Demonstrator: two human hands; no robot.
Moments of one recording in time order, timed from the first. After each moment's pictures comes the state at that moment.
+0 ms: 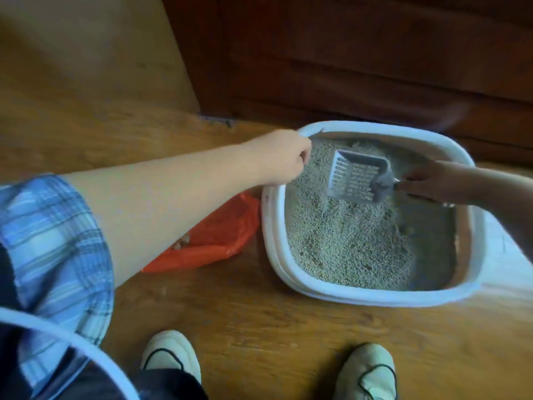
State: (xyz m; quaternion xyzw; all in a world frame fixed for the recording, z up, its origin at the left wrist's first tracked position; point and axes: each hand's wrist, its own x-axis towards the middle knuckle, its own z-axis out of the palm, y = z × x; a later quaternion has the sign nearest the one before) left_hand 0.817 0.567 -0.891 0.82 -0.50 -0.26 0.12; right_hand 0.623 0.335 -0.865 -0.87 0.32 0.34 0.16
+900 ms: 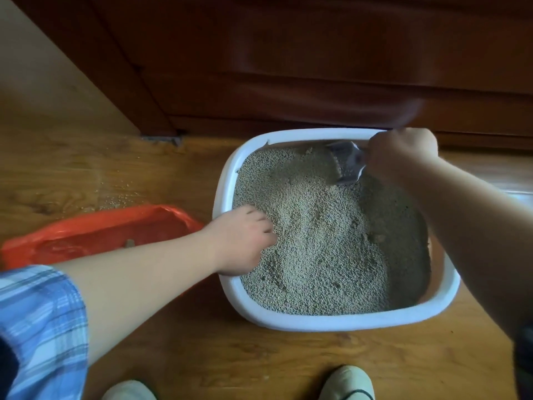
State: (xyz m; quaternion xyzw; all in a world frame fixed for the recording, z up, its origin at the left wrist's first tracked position) left_hand 0.751 0.573 -0.983 0.66 -0.73 -0.18 -0.03; right_hand 0.660 0.285 -0.904 -0.89 0.33 0.28 -0.16
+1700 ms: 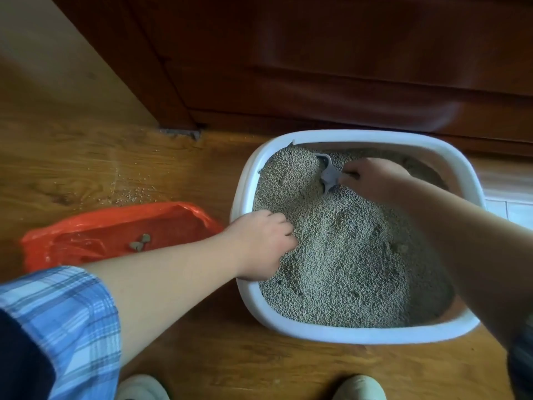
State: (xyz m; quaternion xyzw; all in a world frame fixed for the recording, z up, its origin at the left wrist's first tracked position) left_hand 0.751 0.569 -0.972 0.67 -0.71 -0.23 -0.06; right_hand 0.676 0.305 -0.968 -0.92 0.23 0.29 0.14
